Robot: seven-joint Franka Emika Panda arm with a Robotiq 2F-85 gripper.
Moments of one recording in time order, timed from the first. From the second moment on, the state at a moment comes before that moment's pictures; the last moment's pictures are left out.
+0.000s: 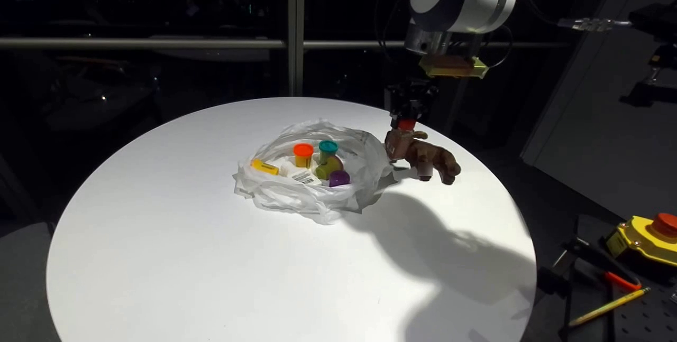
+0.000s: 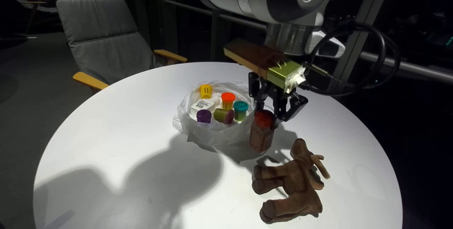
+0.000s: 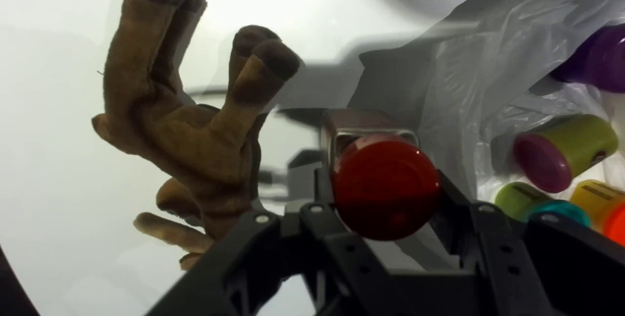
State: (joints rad) arm -0.14 0.50 -0.11 -1.95 0.13 2.47 0.09
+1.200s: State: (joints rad) arm -0.18 0.65 -0.12 -1.74 0.13 2.41 0.09
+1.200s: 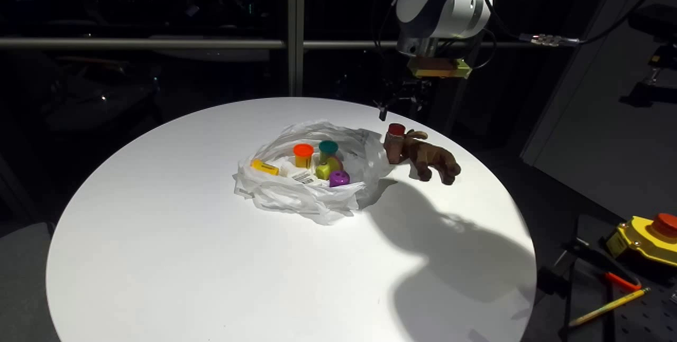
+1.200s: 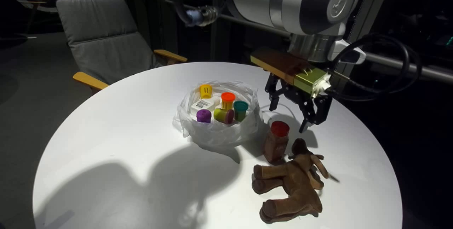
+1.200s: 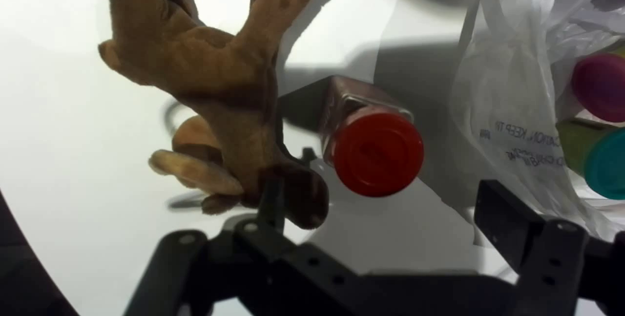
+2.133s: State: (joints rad) arm -0.03 0.61 0.03 -1.63 0.13 2.21 0.06
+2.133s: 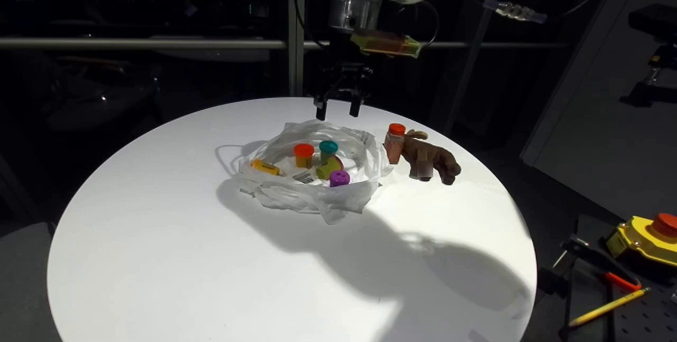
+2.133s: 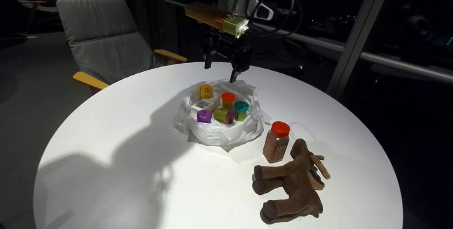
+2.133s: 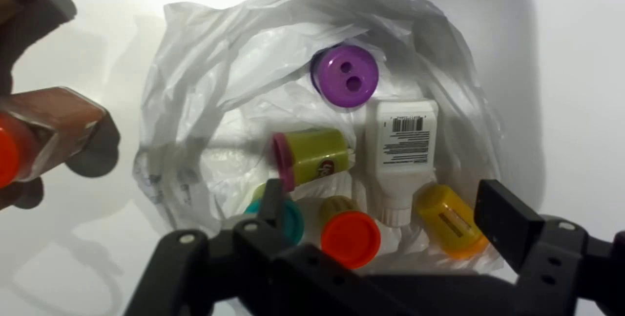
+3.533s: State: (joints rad) arm -0.05 1.01 -0.02 -1.20 0.06 2.13 0.01
